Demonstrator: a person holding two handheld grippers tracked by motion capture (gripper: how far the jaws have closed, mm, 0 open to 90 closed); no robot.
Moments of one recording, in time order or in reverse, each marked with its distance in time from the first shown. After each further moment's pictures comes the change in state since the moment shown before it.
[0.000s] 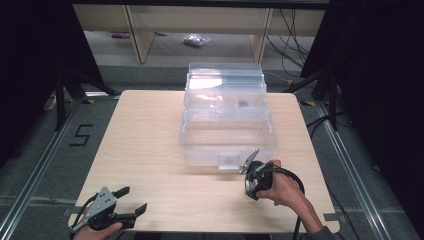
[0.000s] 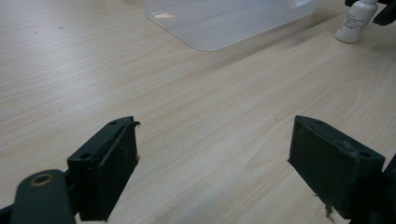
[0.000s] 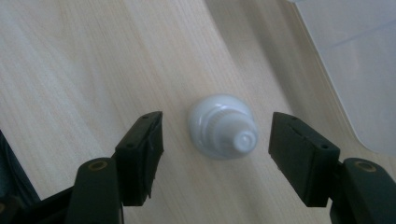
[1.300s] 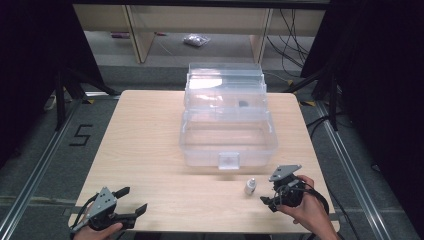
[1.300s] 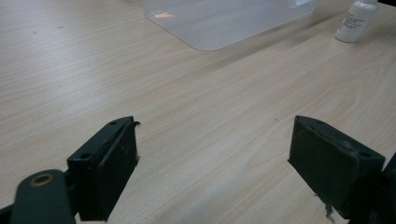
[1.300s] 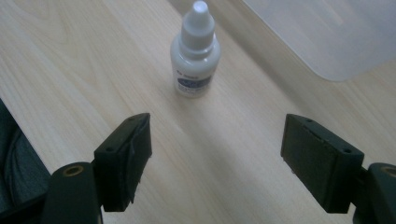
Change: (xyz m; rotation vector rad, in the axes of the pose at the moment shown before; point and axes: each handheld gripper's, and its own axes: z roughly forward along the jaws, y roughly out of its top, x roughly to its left) left arm 0.000 0.000 0.000 -0.002 -0.003 -0.003; right arm 0.014 -0.077 -0.024 -0.284 -0.090 0.202
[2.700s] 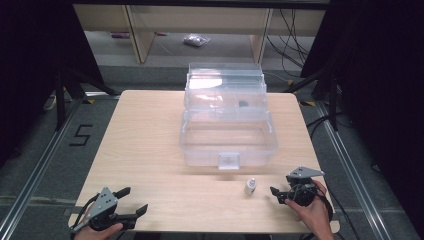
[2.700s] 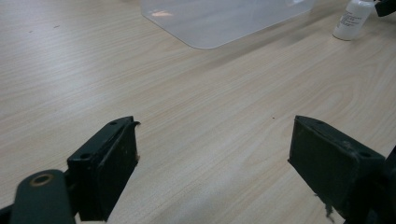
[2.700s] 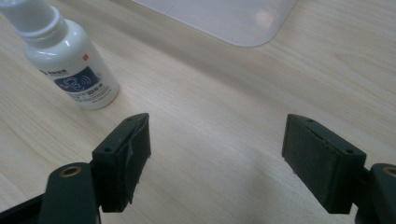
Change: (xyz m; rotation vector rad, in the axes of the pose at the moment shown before) left arm -0.002 -0.001 0.001 0.002 -0.010 0.008; right arm -0.035 -0.054 0.026 -0.192 -0.092 0.299
